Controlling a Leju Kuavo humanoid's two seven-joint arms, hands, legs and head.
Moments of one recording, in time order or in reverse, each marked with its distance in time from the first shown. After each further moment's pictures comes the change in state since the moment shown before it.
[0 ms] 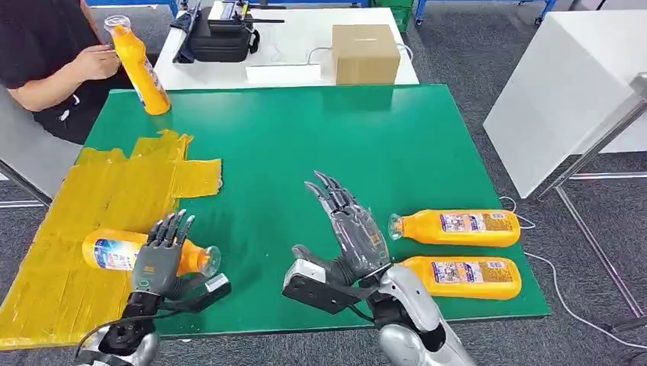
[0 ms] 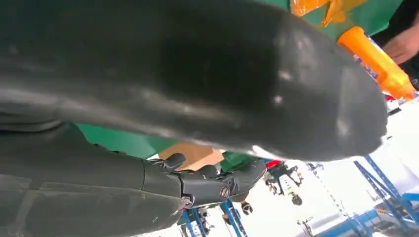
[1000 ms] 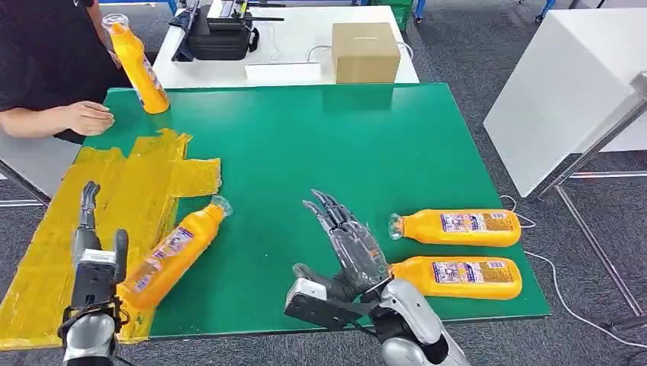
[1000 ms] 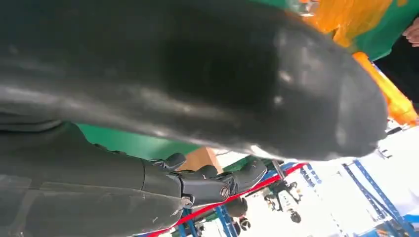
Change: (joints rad) left arm 0.082 -0.194 0.451 -0.330 0.834 -0.335 -0.517; right arm 0.049 -0.034 0.024 0.000 -0.008 -0.010 -0.026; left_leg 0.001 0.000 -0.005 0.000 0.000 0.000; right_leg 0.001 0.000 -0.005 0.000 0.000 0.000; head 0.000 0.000
